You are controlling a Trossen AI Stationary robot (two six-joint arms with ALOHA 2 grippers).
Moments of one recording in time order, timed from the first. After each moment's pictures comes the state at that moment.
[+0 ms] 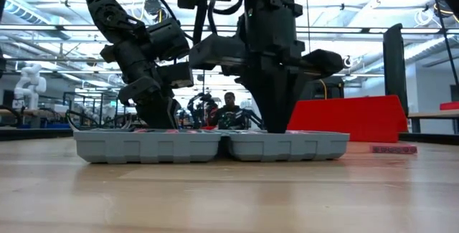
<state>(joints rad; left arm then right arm) 0.23 1.68 0.71 -0.07 0.25 0.16 0.24 2.28 1.86 -1.17 -0.02 1.25</state>
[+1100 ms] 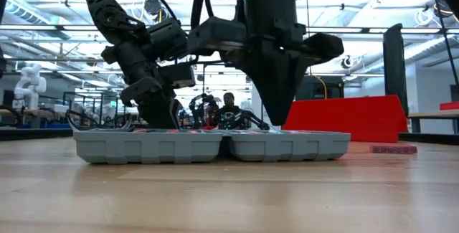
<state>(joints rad) 0.23 1.68 0.71 -0.04 0.25 0.16 0.26 2.30 1.97 -1.29 0.02 1.26</state>
